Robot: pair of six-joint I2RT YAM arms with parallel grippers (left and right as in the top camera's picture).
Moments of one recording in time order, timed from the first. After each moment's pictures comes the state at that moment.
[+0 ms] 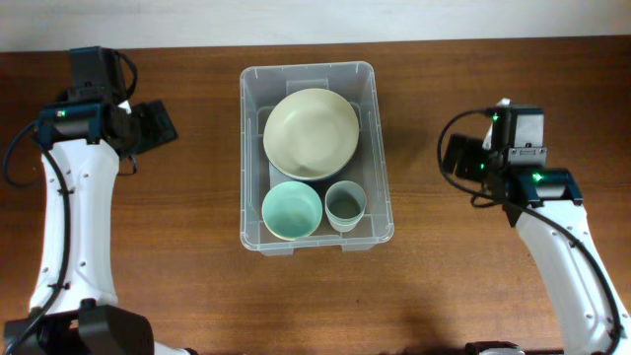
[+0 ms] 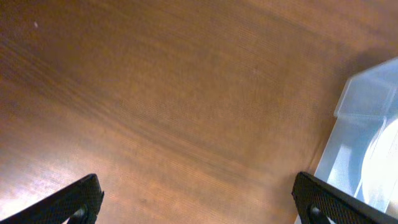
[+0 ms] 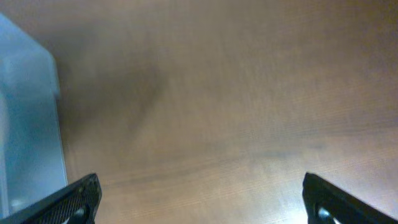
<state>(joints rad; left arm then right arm) 0.12 1.66 1.66 -1.10 -0.15 -0.28 -0.01 1.36 1.09 -0.65 0.11 0.23</state>
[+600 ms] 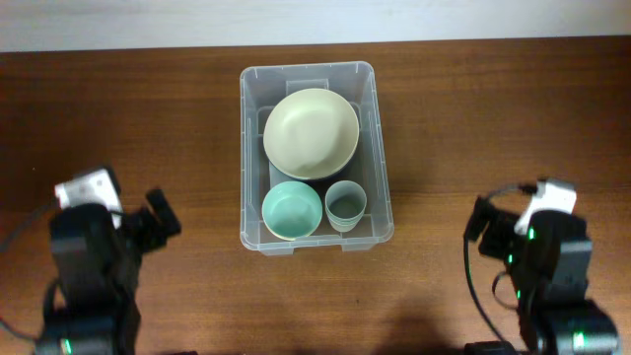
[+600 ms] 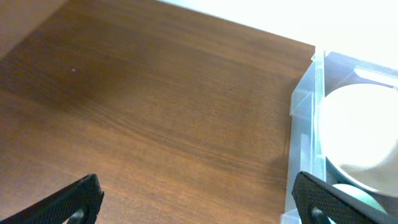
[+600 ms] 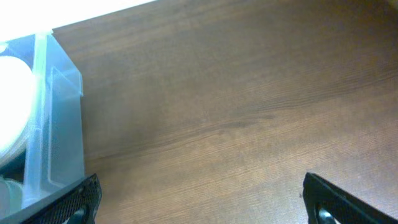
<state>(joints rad) 0.12 0.77 0.98 -0.82 -0.13 -0.20 0.02 0.66 0.82 -0.81 0.20 0.27</state>
